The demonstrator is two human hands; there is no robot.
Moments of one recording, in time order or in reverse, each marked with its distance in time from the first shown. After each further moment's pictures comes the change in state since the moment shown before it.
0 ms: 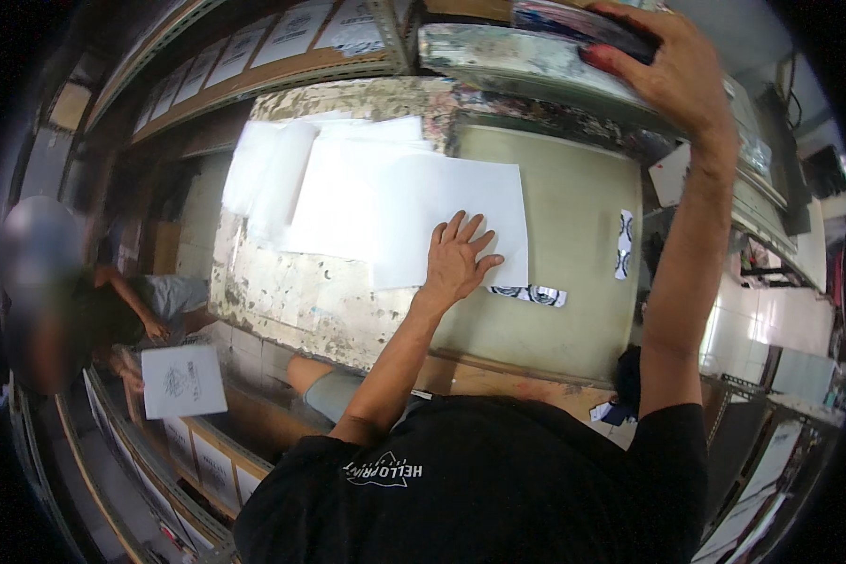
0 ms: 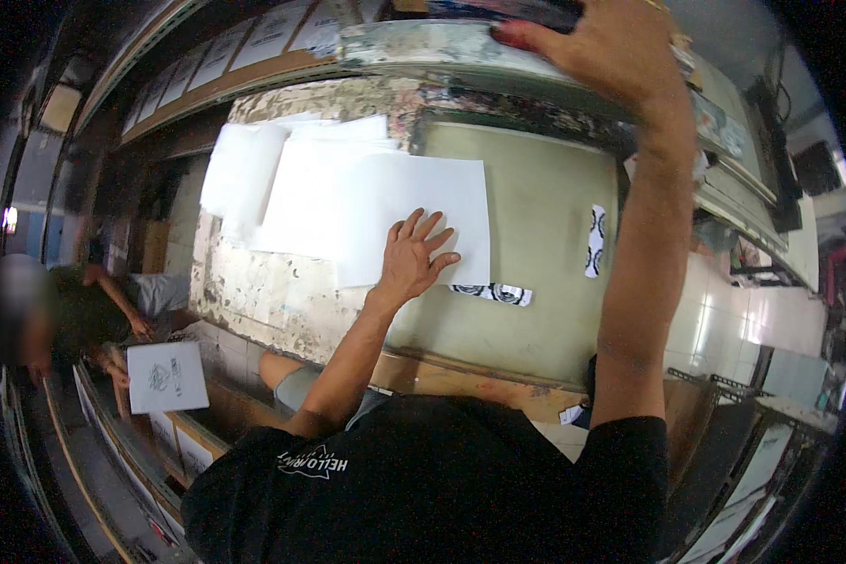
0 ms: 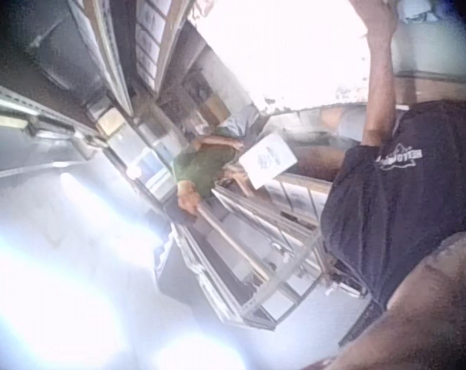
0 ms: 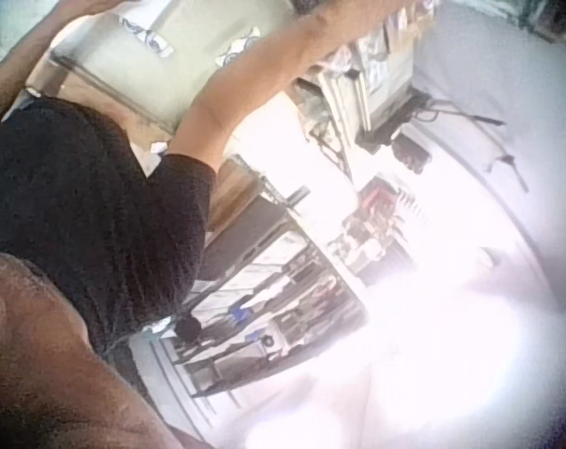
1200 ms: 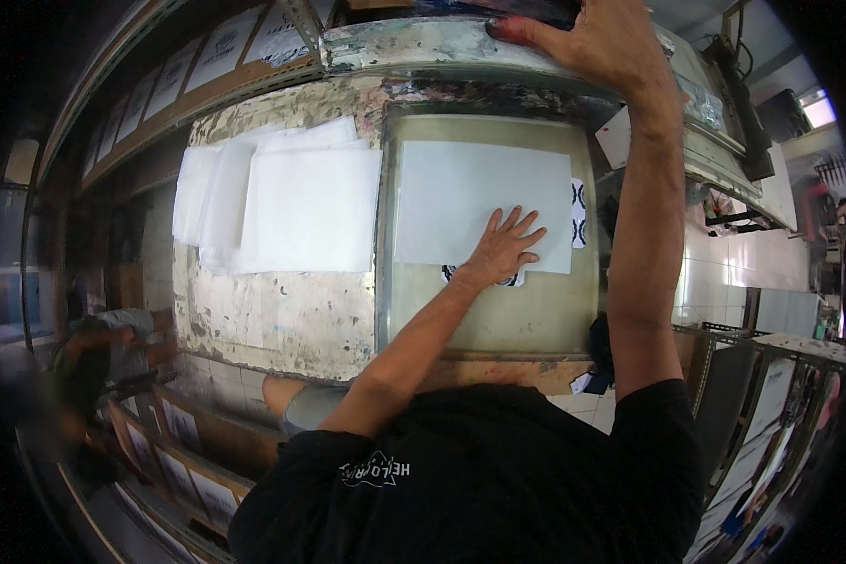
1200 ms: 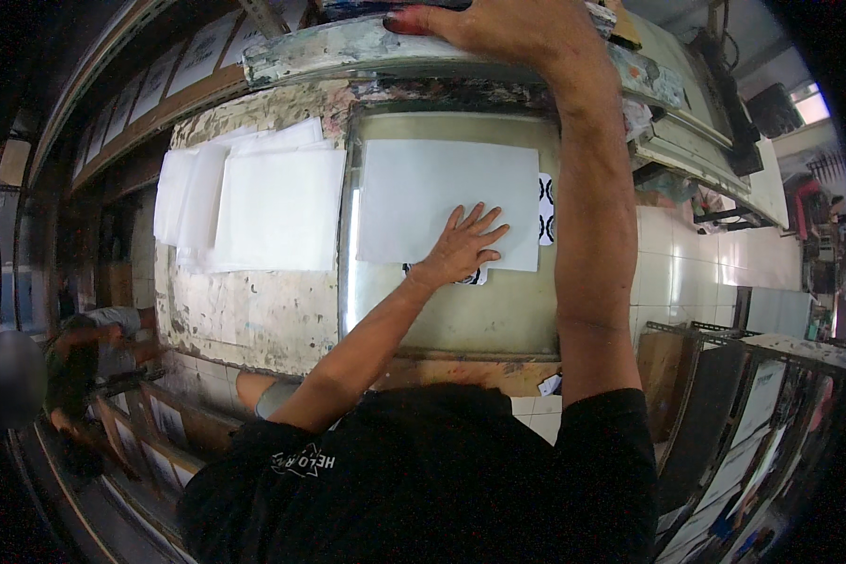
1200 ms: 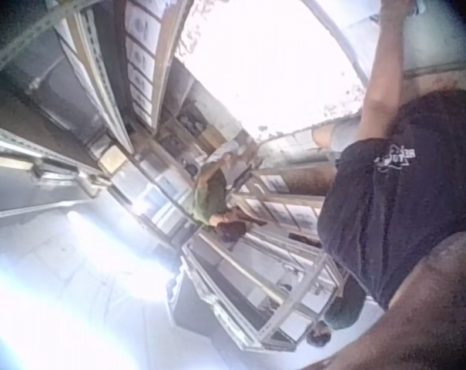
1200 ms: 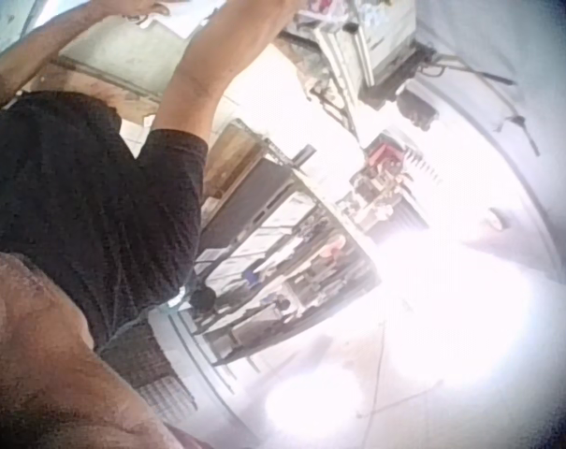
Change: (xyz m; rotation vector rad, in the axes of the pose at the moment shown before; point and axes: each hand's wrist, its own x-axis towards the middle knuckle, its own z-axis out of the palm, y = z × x) left_hand 0.055 0.078 0.119 -0.171 -0.136 0.475; right_hand 0.001 -0.018 -0.001 0.138 0.009 0.034
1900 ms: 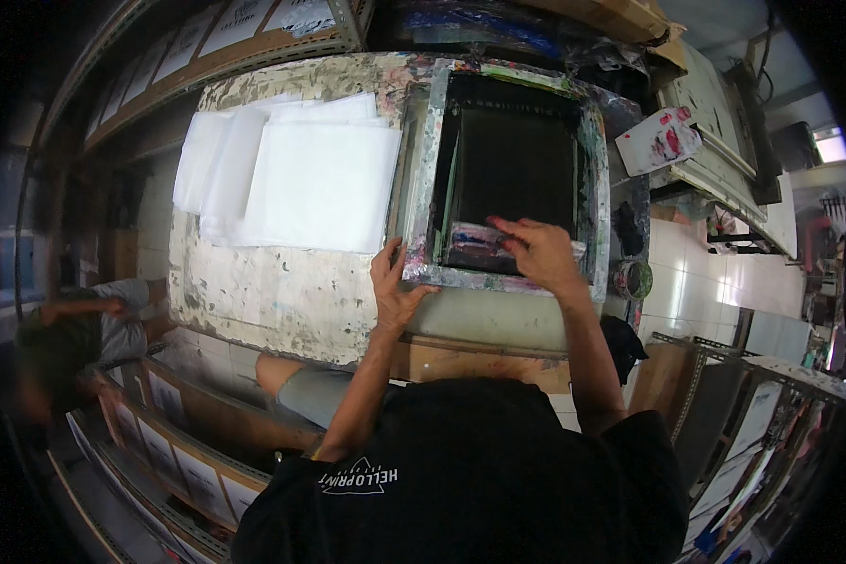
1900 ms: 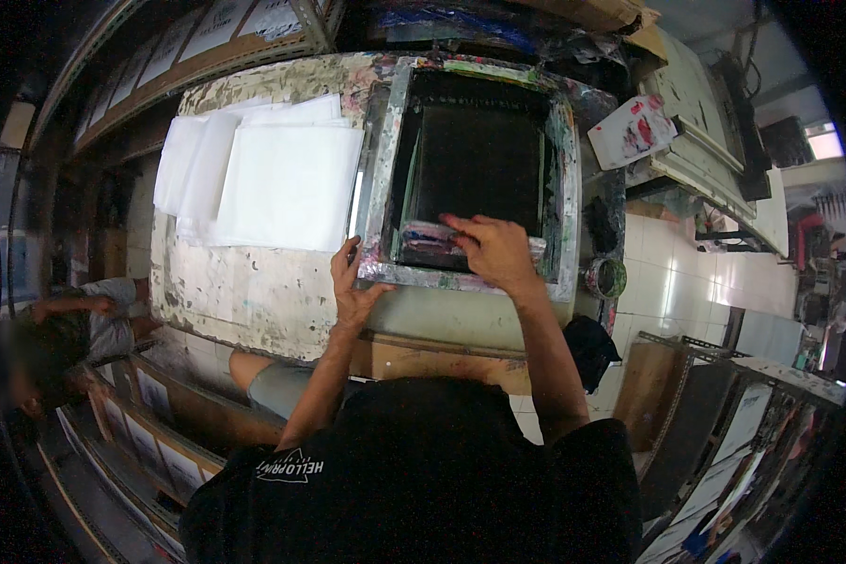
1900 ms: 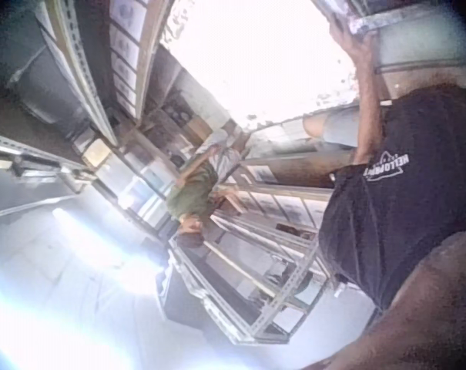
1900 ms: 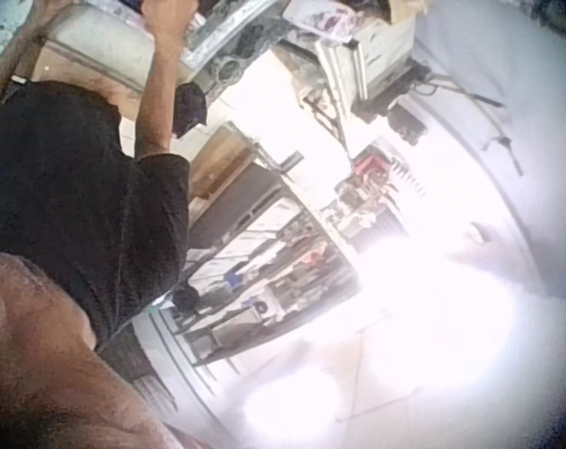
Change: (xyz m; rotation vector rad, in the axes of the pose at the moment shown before) left_hand -0.192 -0.021 -0.053 -0.186 0.701 -0.461; right_hand -0.255 -0.022 0.150 0.302 -0.440 0.295
